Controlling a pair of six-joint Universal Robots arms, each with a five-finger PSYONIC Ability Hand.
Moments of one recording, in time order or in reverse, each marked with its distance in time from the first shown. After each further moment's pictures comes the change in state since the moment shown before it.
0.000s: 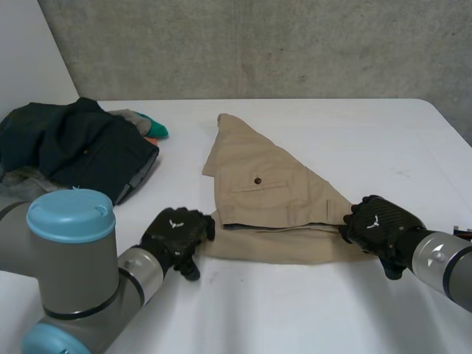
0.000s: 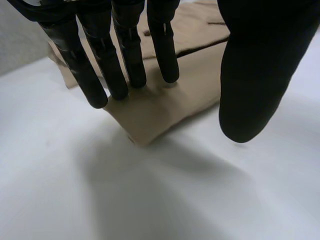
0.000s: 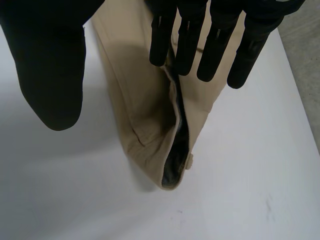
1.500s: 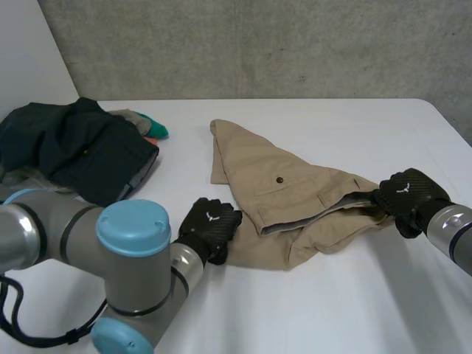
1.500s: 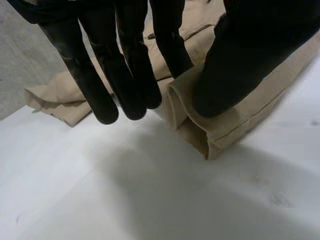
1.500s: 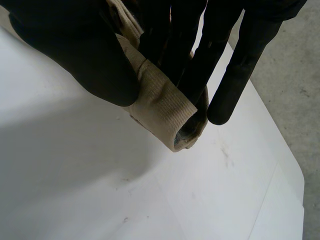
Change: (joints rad) left arm -0.133 -0.196 0.171 0.128 -0.080 0.108; right arm -0.092 0.084 -0.071 -0.185 0.064 0.246; left_hand 0.505 0.490 0.478 0.489 0.487; right_hand 0.575 0.676 0.686 0.689 0.672
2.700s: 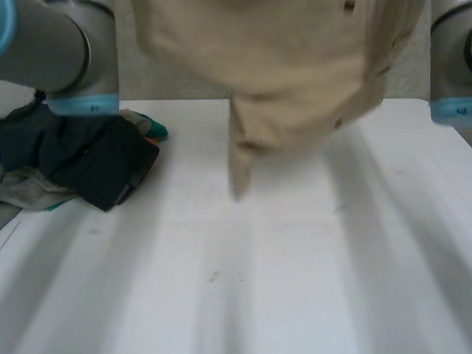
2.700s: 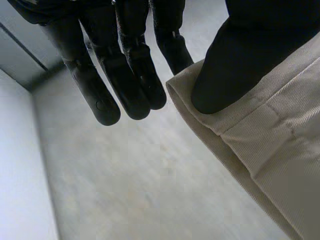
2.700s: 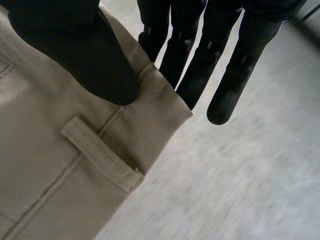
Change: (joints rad) left arm 0.221 0.097 0.761 0.434 -0.076 0.172; right arm 0.268 0.124 -0.838 -0.496 0.358 0.427; left_hand 0.053 0.128 0.136 0.139 0.106; right_hand 0.011 0.009 0.000 0.004 0.004
